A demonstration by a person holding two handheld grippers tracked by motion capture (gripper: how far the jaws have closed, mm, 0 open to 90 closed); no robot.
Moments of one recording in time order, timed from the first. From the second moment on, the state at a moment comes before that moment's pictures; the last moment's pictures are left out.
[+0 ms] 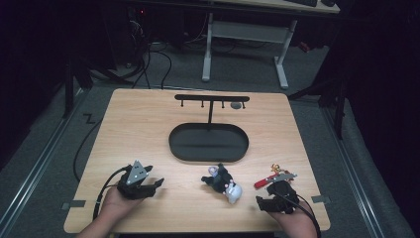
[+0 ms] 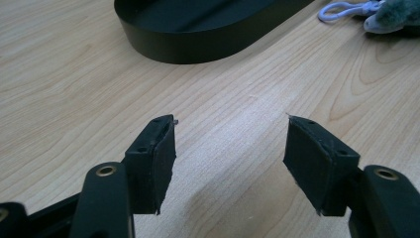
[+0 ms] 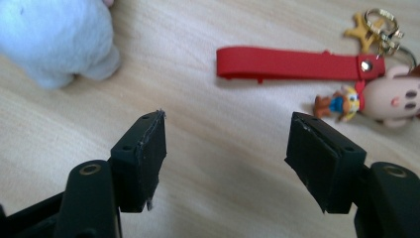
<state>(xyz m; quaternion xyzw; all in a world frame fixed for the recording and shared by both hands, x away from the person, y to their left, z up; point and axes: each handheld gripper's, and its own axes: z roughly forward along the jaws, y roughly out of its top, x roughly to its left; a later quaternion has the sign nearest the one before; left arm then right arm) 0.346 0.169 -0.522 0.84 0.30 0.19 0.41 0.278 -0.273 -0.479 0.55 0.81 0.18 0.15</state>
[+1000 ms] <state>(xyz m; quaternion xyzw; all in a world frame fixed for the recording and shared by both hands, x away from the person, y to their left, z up) 0.342 0.171 -0.523 0.85 0.29 0.20 0.40 0.302 -0.318 -0.469 0.59 0.79 0.12 0.12</state>
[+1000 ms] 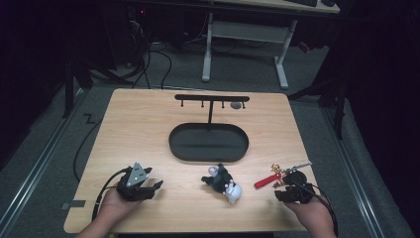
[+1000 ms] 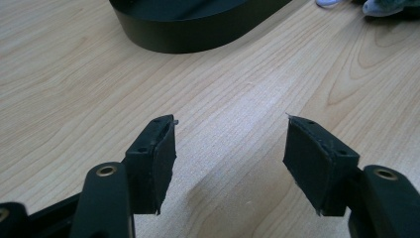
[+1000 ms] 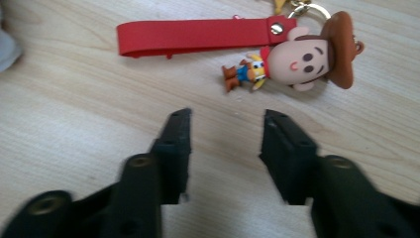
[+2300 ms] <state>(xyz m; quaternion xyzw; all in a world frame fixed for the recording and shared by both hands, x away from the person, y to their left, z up) 0.342 0.177 -0.522 0.84 0.30 0.19 0.40 0.349 -0.334 -0.465 0.61 0.77 0.08 0.14</state>
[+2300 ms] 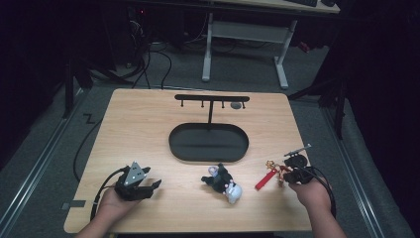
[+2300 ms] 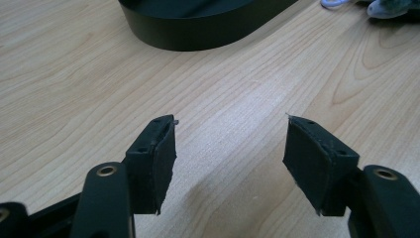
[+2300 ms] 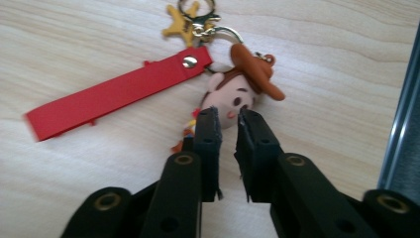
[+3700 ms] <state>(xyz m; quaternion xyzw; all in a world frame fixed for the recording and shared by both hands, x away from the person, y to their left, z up) 0.345 0.174 -0.524 0.85 0.29 0.18 0.40 0.374 -0.333 -0.486 0.65 0.75 0.07 0.10</state>
